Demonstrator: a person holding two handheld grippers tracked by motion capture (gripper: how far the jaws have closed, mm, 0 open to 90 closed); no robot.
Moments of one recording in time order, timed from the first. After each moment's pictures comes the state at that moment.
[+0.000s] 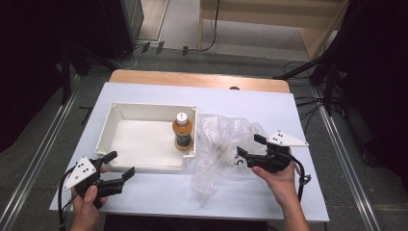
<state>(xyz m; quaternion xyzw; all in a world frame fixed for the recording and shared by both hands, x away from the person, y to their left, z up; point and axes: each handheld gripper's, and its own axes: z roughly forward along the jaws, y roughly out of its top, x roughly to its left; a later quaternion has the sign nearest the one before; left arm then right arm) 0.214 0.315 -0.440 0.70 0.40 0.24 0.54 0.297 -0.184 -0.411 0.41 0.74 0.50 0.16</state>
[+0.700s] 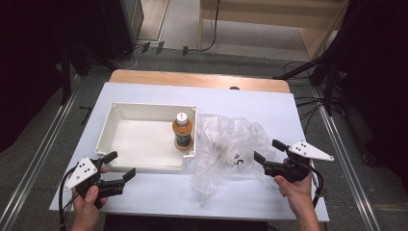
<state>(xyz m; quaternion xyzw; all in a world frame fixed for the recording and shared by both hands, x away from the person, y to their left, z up) 0.214 0.313 -0.441 0.71 0.40 0.23 0.54 0.272 -0.227 -0.413 0.43 0.71 0.53 0.19</state>
